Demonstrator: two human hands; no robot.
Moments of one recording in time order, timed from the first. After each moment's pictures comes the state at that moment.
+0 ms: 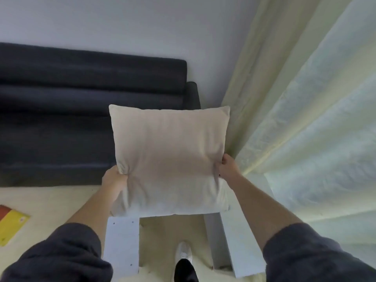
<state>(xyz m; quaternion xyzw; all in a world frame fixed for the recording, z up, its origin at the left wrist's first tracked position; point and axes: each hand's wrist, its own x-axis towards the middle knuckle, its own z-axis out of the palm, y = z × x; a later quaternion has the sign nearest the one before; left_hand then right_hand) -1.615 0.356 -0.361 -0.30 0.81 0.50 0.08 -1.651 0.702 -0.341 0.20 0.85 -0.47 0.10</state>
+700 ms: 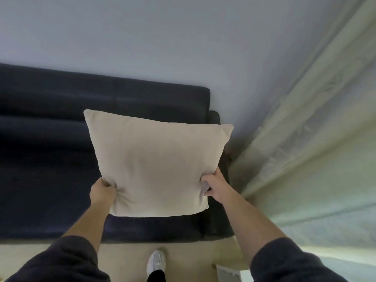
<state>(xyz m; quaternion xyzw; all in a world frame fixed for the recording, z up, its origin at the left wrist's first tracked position) -1.984 0.268 -0.405 -0.41 0.79 0.45 0.01 -2.039 0.582 -0.373 0.25 0.67 -0.66 0.25</state>
